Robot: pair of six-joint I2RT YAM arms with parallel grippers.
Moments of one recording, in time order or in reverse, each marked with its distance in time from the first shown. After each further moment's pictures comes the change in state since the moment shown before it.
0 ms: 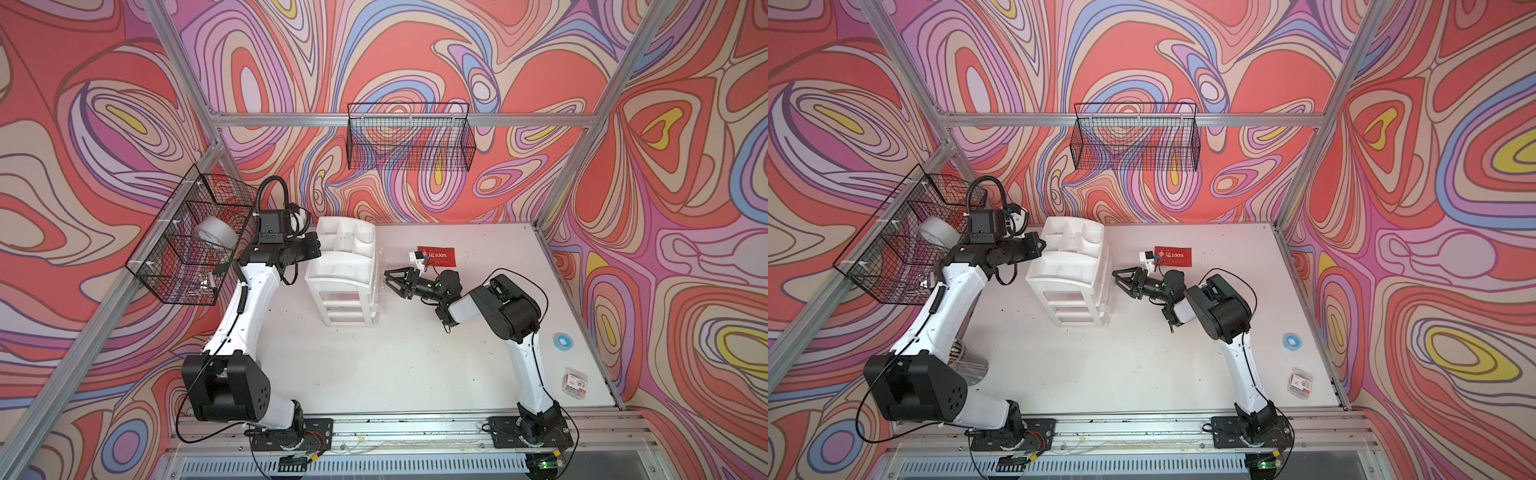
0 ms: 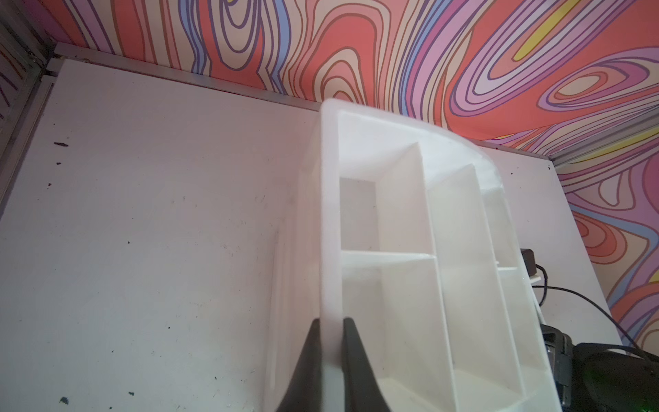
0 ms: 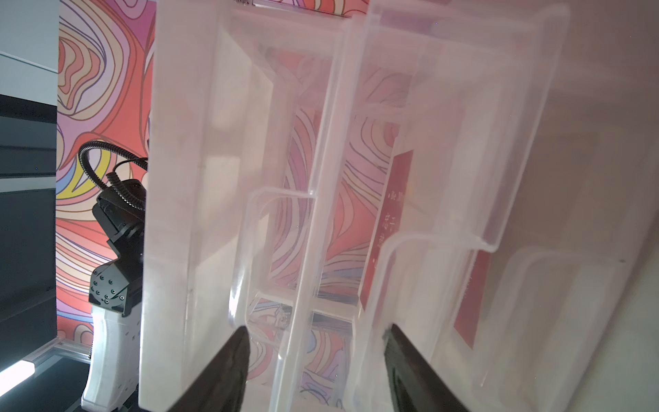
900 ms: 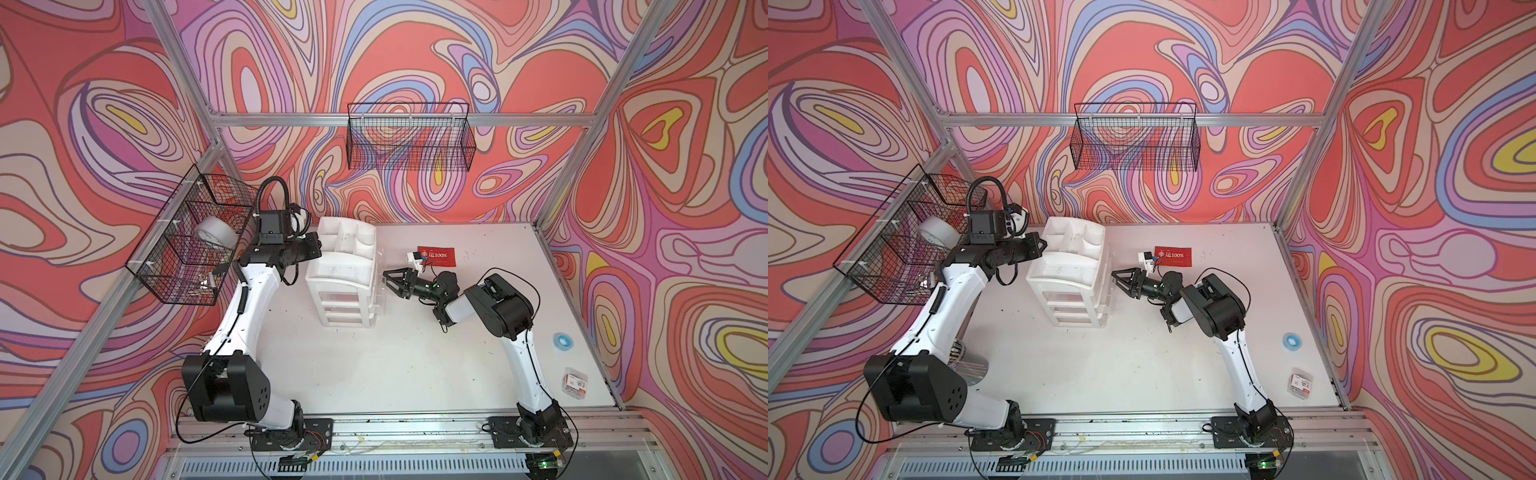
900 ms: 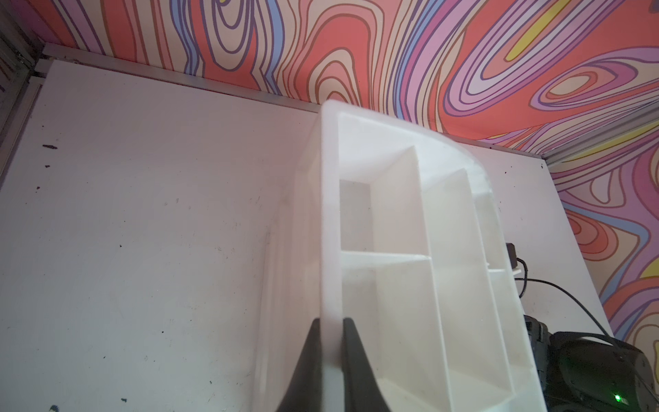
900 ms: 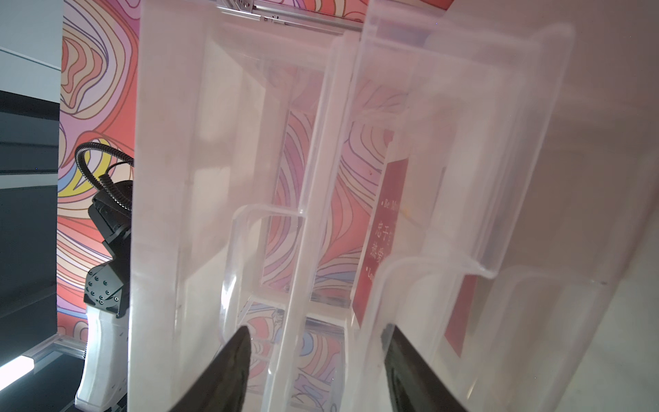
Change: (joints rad) left arm -0.001 -0.002 -0.011 0.016 0.015 0.000; right arm 0.004 0.068 0.050 0.037 0.001 0.010
